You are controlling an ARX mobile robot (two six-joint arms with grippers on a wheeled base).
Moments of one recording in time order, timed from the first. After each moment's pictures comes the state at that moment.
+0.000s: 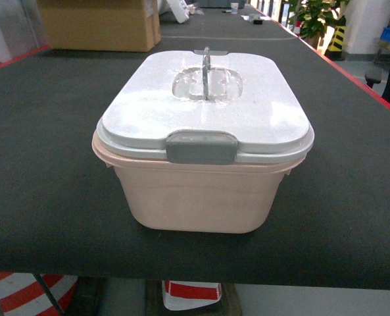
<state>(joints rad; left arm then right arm) 0.00 0.64 0.01 0.60 0.00 -0.02 0.00 0.00 0.01 -0.01 0.00 0.00</state>
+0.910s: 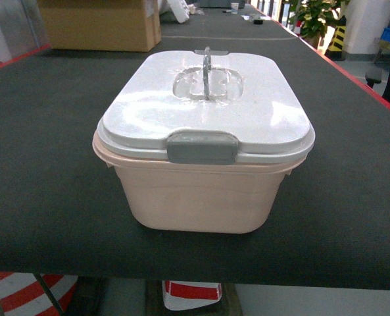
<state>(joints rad) 0.00 0.19 0.01 0.19 0.00 -0.02 0.00 0.00 0.01 -0.01 0.00 0.00</state>
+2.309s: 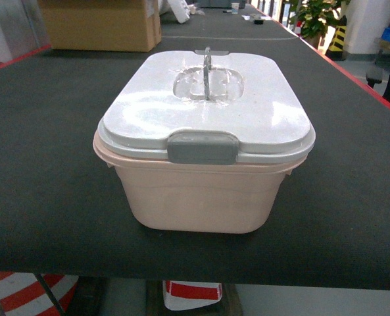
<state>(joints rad) 0.00 0.01 0.01 -0.01 0.00 -0.01 0.00 0.00 0.01 -0.01 0.00 0.00</state>
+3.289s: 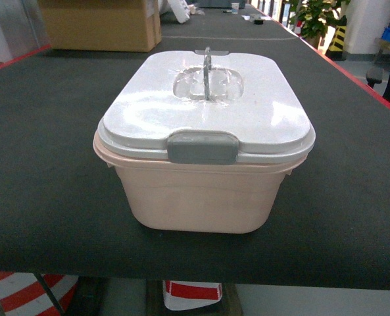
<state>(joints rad) 0.00 0.01 0.01 -0.01 0.00 -0.01 0.00 0.00 0.01 -0.01 0.00 0.00</state>
